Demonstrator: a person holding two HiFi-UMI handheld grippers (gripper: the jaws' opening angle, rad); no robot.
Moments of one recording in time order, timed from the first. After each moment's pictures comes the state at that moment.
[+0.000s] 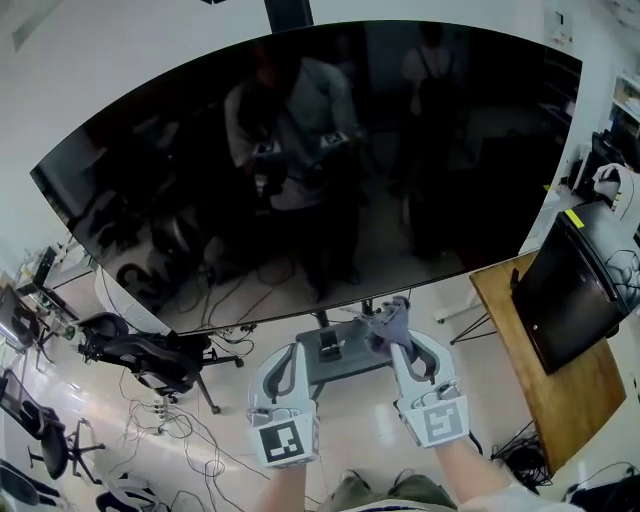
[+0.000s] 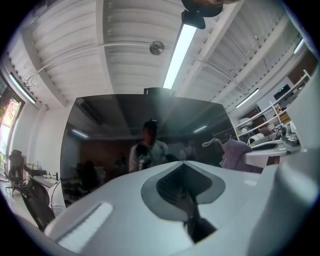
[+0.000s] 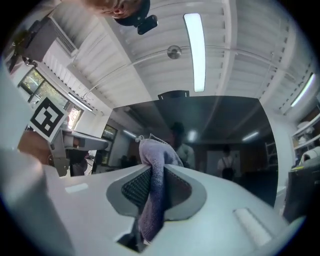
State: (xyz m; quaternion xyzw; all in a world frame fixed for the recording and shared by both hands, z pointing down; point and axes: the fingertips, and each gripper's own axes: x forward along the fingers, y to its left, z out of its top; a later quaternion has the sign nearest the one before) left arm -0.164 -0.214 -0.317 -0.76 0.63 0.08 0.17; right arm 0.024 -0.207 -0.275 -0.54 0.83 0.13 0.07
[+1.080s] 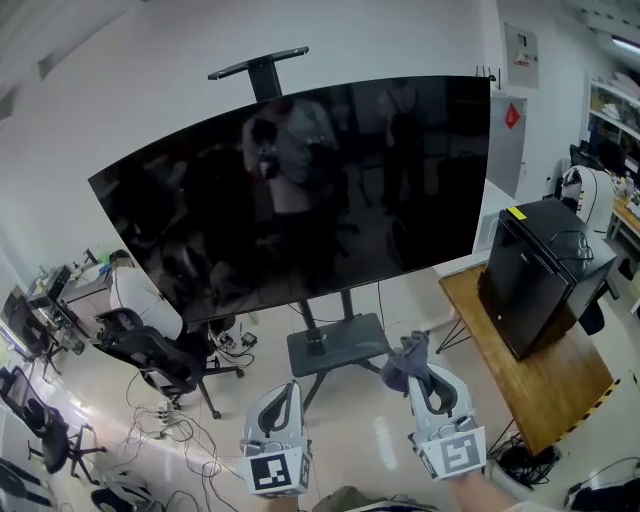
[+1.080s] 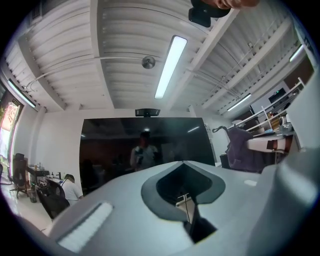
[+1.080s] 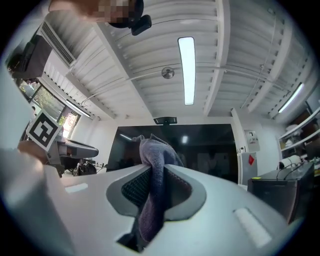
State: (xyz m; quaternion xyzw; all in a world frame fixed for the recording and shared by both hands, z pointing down) left arm -0.137 0.136 -0.293 -0.77 0.61 0.06 0.15; right arm 0.088 0.155 -0.299 -0.54 0.81 0.18 0.13
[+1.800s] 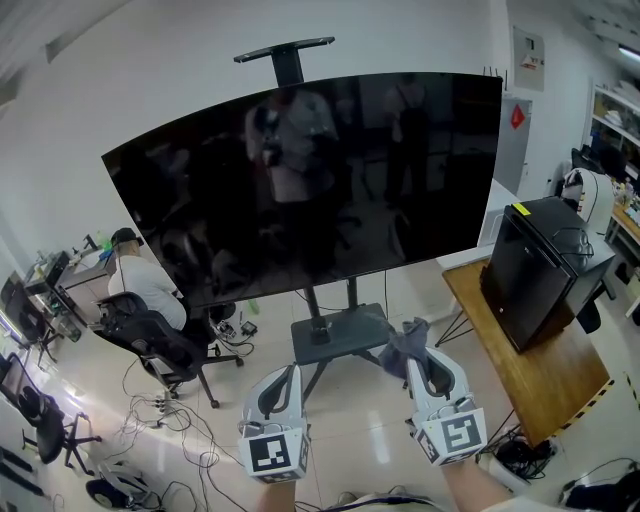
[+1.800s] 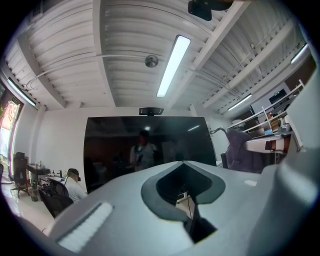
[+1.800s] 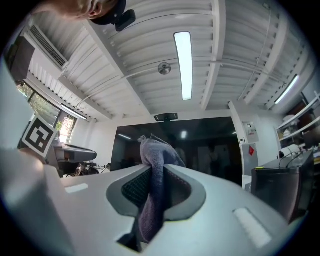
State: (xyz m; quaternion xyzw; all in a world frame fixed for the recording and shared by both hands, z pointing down) left arm -0.179 0.144 -0.309 -0.77 0.61 0.07 0.15; right arm 0.044 0.156 -0.306 -0.54 0.82 0.13 0.13
